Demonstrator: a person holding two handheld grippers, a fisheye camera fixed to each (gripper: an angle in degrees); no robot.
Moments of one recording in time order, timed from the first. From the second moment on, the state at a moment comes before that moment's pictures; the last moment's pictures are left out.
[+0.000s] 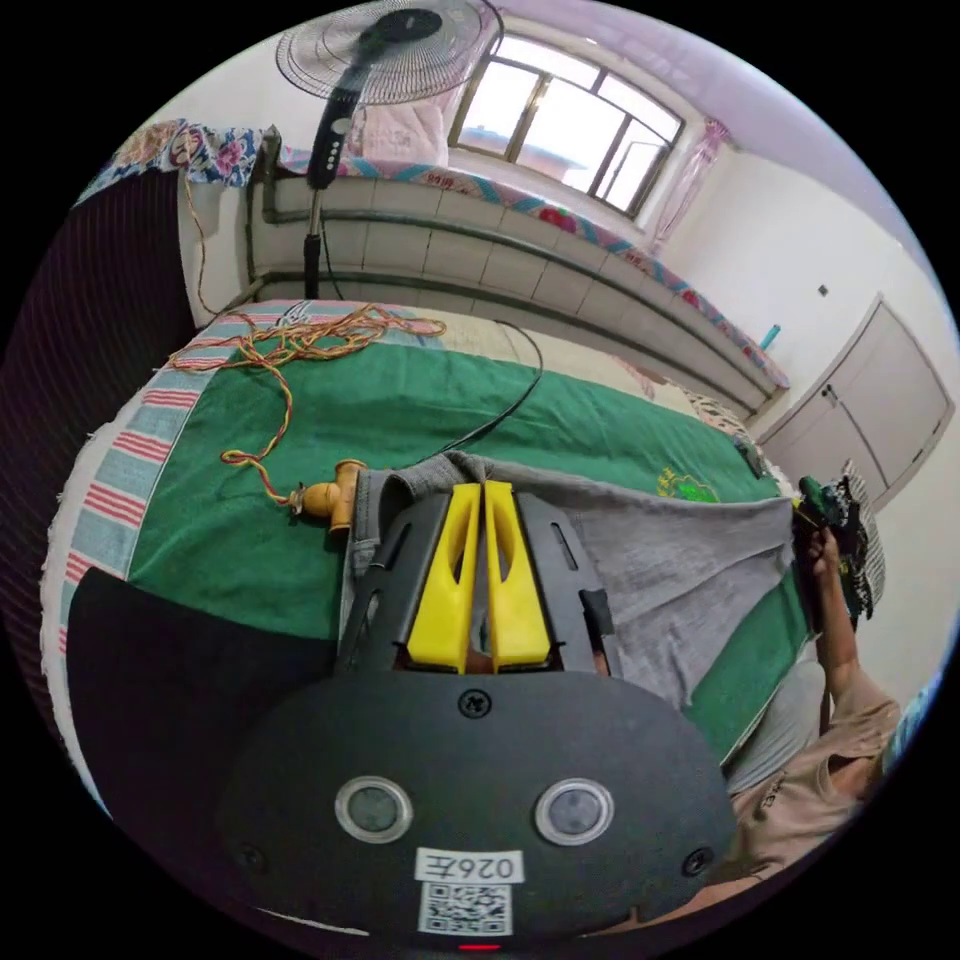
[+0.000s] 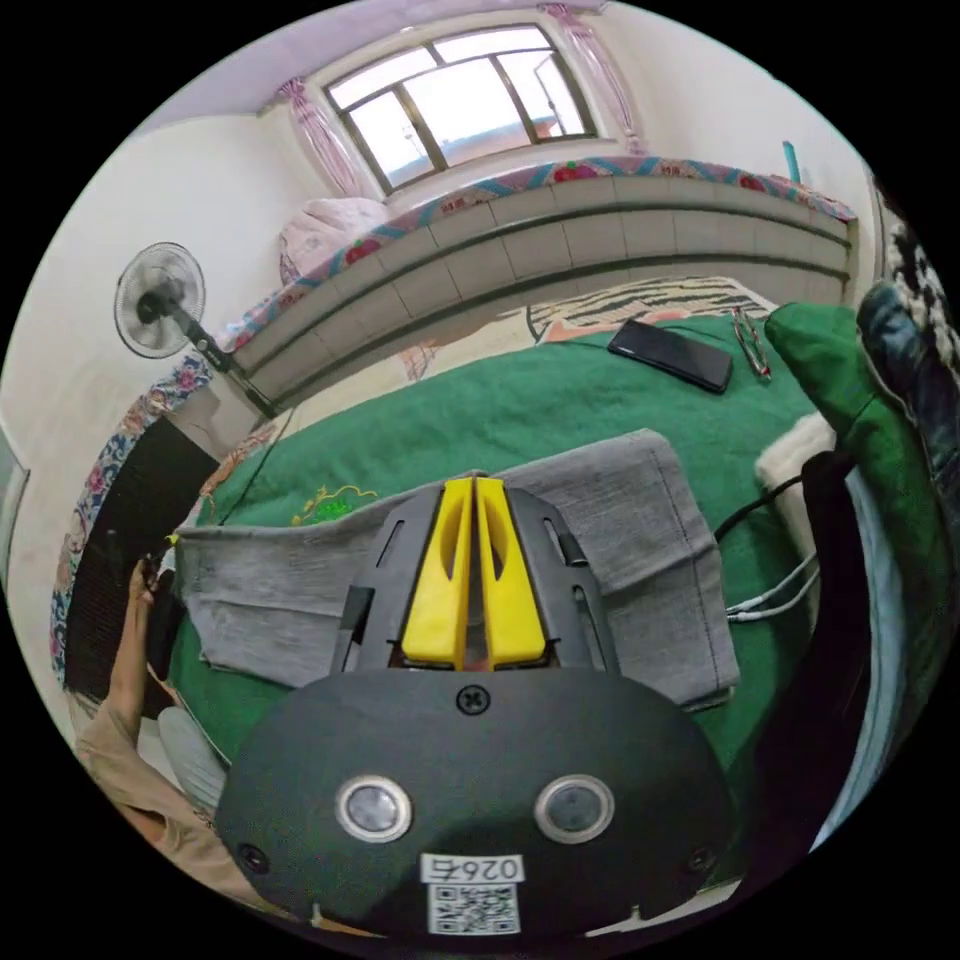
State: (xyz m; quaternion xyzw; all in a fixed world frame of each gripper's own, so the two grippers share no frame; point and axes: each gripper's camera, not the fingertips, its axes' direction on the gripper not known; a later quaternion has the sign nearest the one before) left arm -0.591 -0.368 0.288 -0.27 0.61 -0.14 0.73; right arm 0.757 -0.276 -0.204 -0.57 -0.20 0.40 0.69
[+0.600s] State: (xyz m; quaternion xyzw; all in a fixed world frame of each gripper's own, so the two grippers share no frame) left arm -0.748 -0.159 0.156 -0.33 0.66 -0.21 0.64; right arm 0.811 -0.360 -0.460 -0.59 -0.24 0.41 0.65
